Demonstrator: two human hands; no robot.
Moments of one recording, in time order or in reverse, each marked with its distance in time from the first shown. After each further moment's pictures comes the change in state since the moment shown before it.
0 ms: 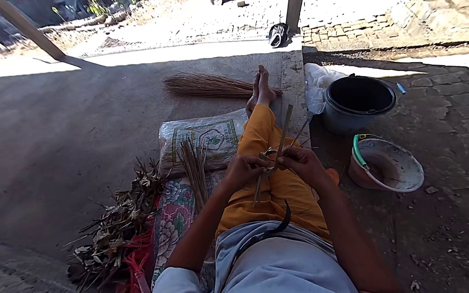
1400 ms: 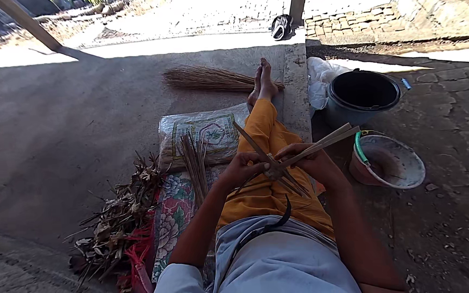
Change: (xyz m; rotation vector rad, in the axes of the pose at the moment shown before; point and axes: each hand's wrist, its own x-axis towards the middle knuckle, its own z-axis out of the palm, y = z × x) left_hand -0.008 0.001 -0.001 -0.384 -0.099 0.144; right_hand -0.007 -0.009 -0.011 0.045 -0.116 -0.102
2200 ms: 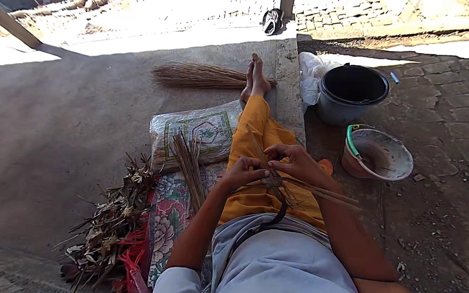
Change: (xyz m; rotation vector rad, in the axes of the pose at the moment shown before) left_hand 0.001 -0.016 0.014 -0.083 -0.125 -0.160; right_hand 0.004 0.009 0.012 -0.325 -0.079 -0.007
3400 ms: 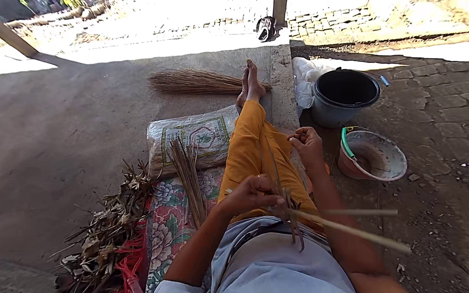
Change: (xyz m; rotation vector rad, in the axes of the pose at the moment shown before) left_hand -0.027 0.035 0.037 -0.065 -0.124 0.275; right_hand 0.009 0.047 -0.016 0.193 0.686 0.300
